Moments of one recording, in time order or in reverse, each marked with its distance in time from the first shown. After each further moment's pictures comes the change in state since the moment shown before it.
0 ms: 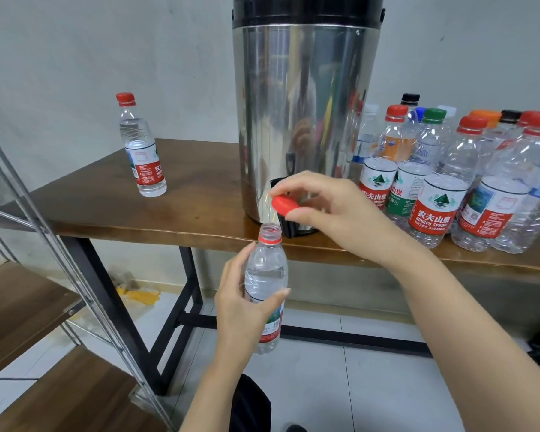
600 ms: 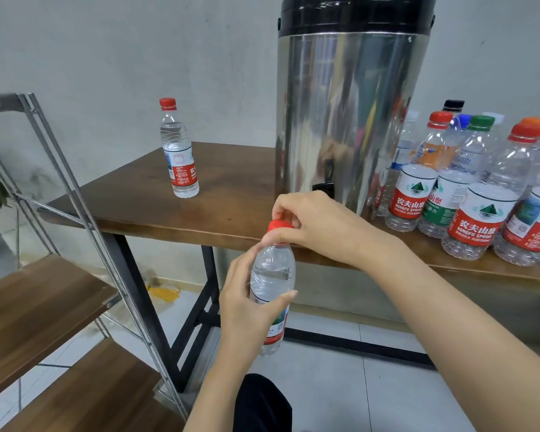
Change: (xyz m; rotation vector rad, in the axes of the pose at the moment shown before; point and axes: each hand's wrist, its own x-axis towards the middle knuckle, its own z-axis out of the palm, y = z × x) left_hand 0.009 0.006 -0.047 0.109 0.048 0.081; right_hand 0.050 -0.008 0.053 -0.405 -0.202 0.078
